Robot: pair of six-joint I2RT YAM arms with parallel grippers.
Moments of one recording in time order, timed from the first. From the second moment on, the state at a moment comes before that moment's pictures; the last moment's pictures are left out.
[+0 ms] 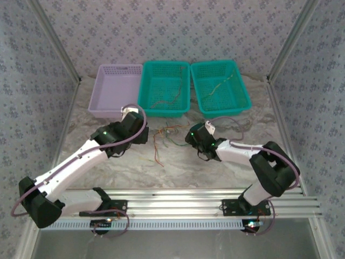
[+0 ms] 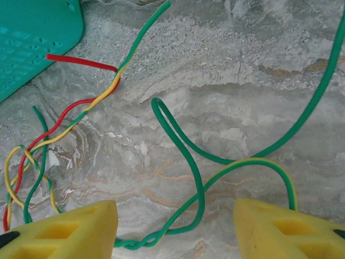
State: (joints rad) left arm -0.77 1.15 1.09 -0.90 -0.56 -0.48; right arm 0.69 1.54 0.71 -0.02 0.24 1.07
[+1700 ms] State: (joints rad) left arm -0.78 1.12 1.06 -0.90 -0.55 -0.52; right arm 0.67 1.61 0.78 -0.11 0.28 1.09
